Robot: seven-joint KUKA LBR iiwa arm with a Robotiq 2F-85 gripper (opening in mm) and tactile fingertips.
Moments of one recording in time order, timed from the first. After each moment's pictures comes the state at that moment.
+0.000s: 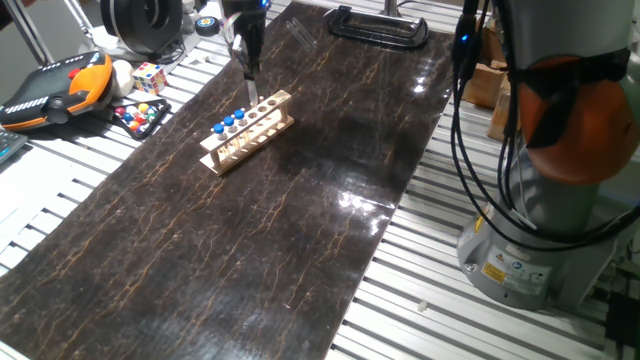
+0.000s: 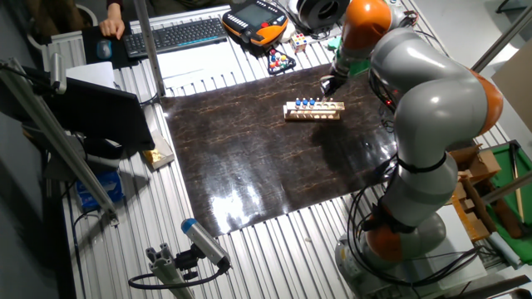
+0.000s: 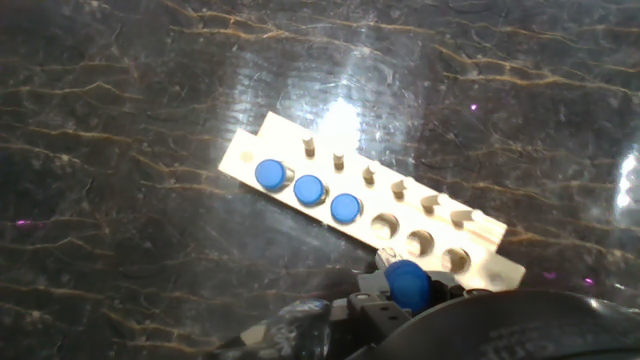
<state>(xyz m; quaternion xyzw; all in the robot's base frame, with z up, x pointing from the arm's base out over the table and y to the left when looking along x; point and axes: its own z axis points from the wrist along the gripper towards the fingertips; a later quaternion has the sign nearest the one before) 0.565 -0.055 0.232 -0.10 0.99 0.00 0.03</state>
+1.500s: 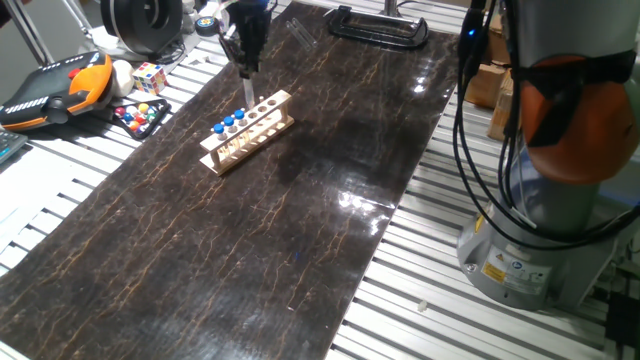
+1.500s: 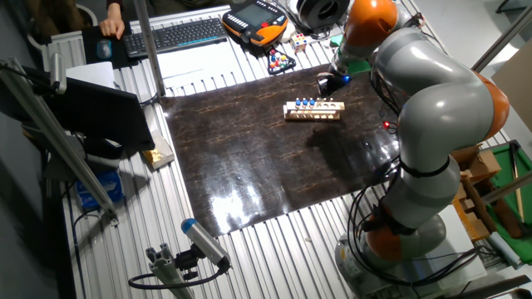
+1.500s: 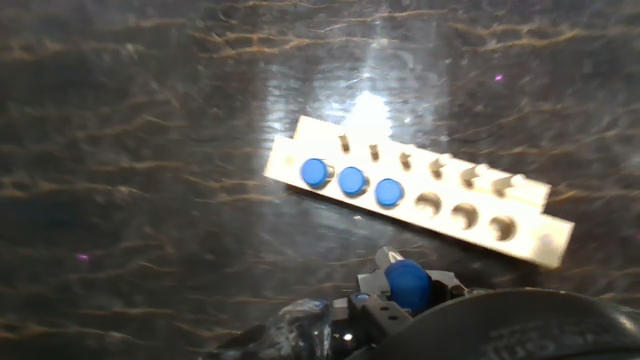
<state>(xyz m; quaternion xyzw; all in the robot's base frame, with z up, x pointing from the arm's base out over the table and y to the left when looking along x) 0.555 -0.034 0.245 -0.04 1.00 0.02 0.03</state>
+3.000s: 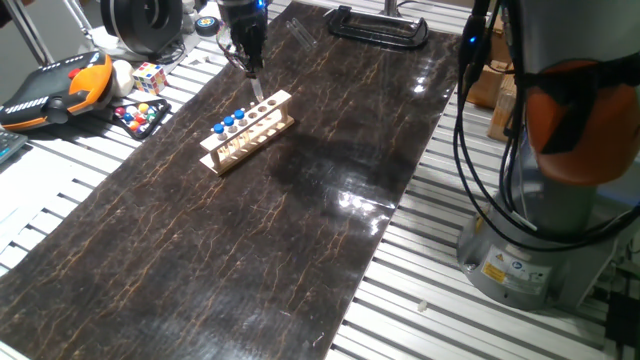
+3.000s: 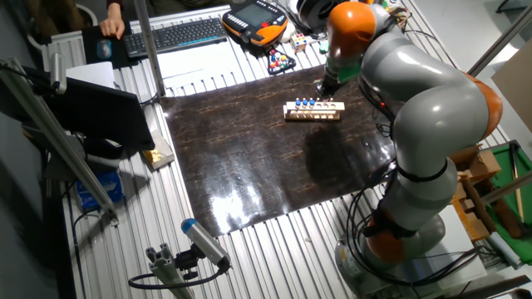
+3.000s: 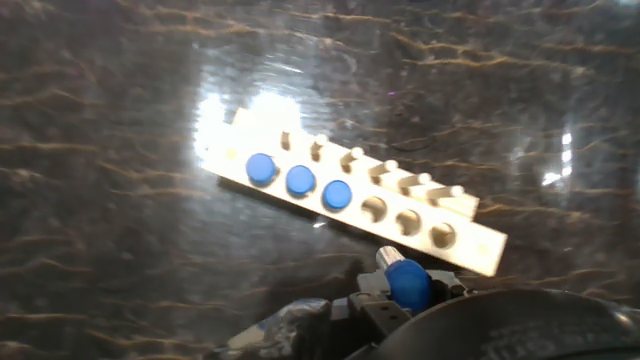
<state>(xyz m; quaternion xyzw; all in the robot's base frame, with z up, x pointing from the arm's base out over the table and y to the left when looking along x) 0.555 -0.039 0.237 -0.05 1.00 -0.05 0.03</state>
